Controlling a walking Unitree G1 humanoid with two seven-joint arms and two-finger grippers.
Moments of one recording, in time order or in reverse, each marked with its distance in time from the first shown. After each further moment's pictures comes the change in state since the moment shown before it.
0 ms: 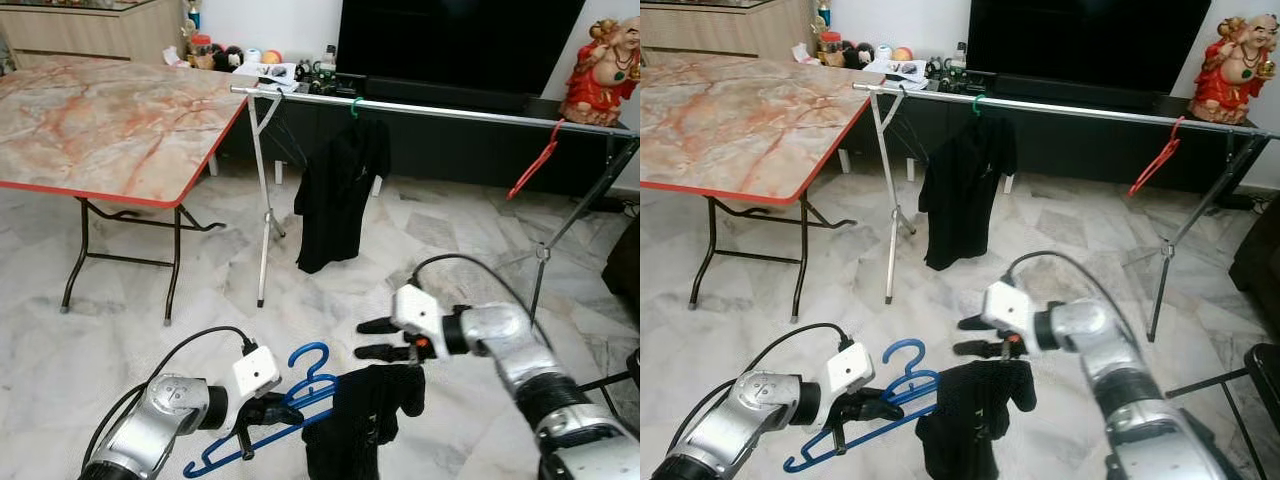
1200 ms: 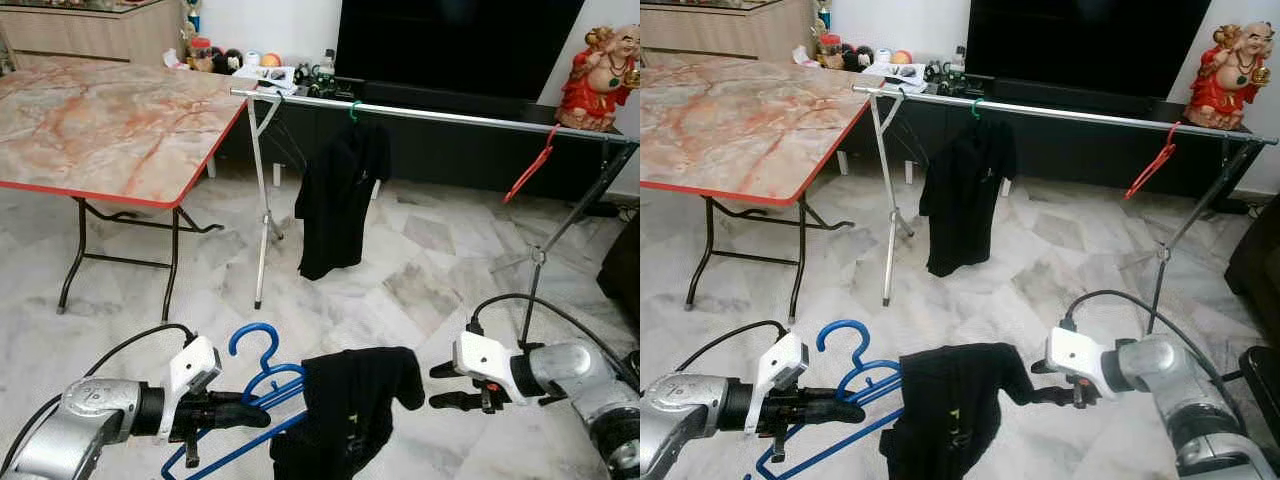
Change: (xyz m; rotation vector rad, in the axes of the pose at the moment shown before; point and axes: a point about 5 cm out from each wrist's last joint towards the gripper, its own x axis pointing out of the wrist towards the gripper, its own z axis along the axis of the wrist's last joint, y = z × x) left arm -0.063 -0.006 0.007 -0.062 -0.089 -0.158; right arm -0.050 0.020 -0.064 0.015 0.298 0.048
